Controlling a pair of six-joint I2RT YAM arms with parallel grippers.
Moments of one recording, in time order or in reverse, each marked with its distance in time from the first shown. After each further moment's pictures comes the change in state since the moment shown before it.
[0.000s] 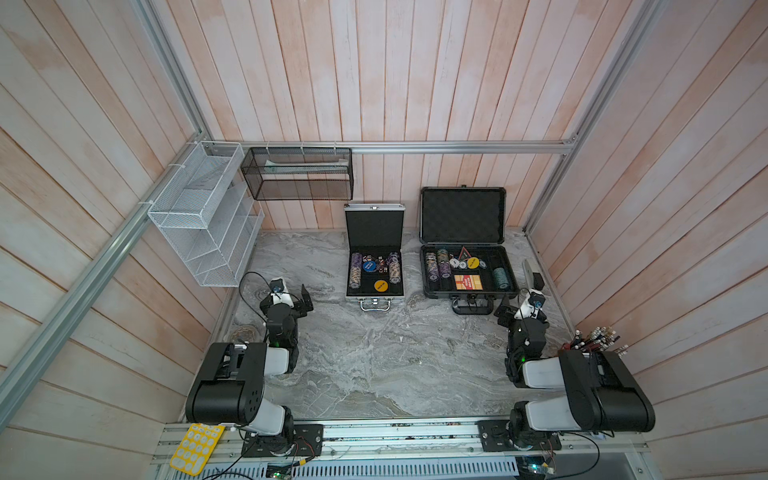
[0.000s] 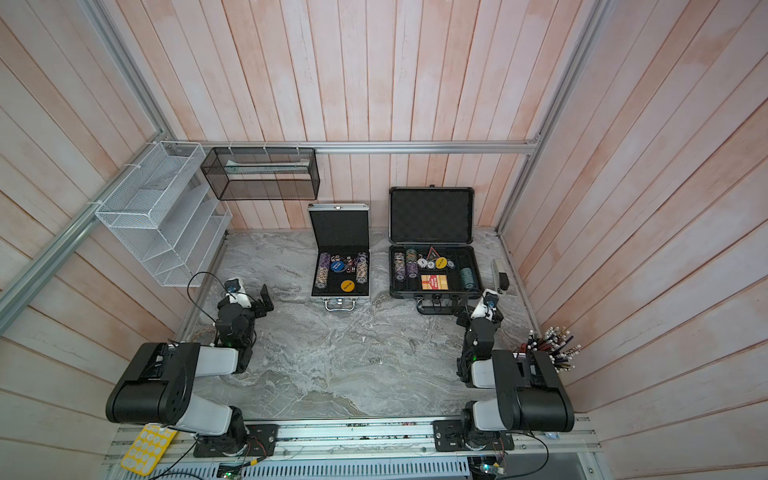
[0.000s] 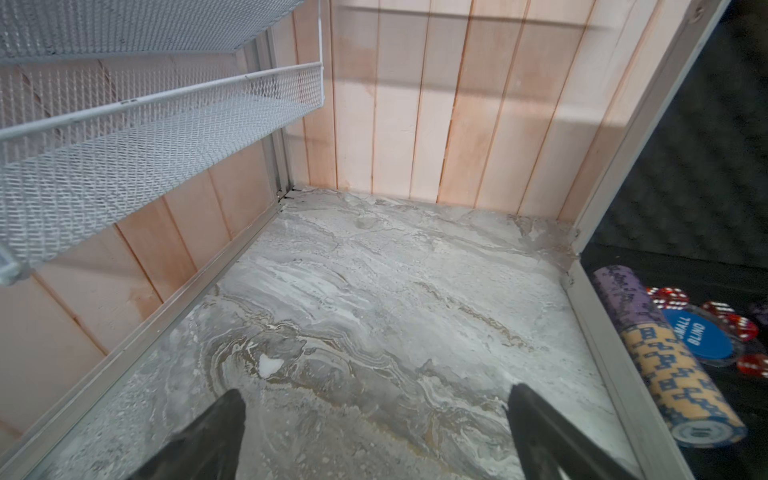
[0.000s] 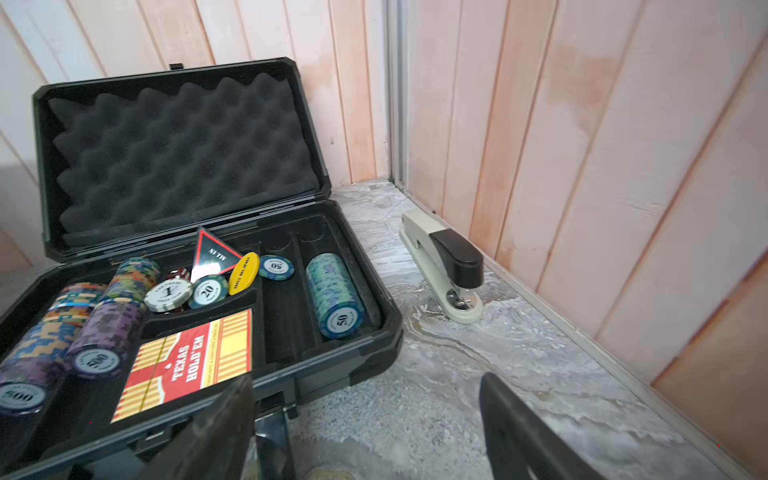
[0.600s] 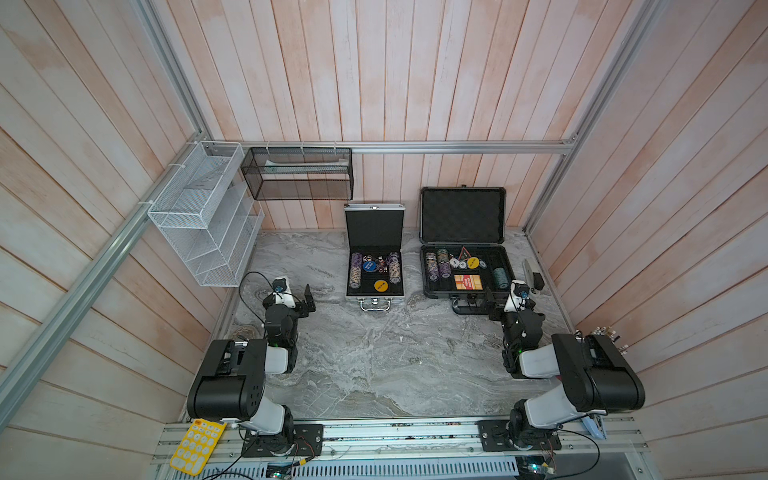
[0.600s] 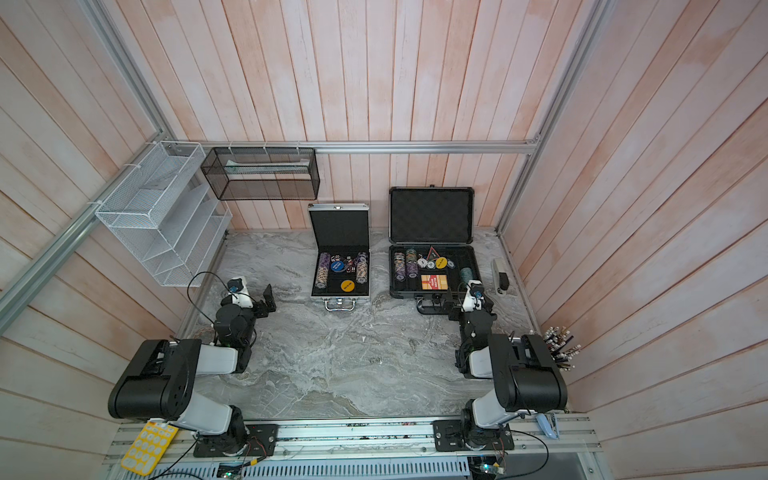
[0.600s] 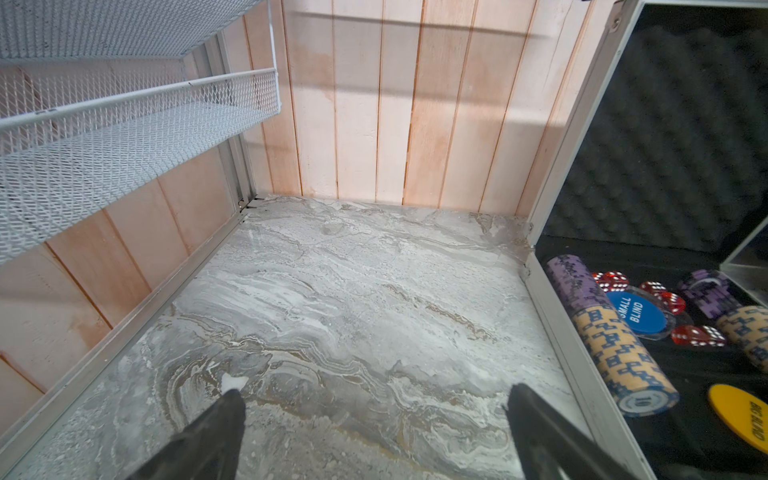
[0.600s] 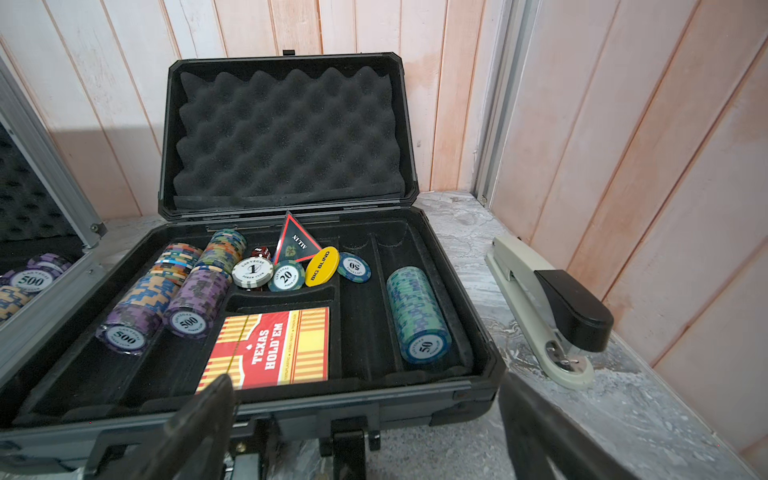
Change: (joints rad) left arm 0.011 0.019 -0.004 0.036 0.108 0.023; right arm 0.006 0.097 0.074 0.038 -0.196 -0.087
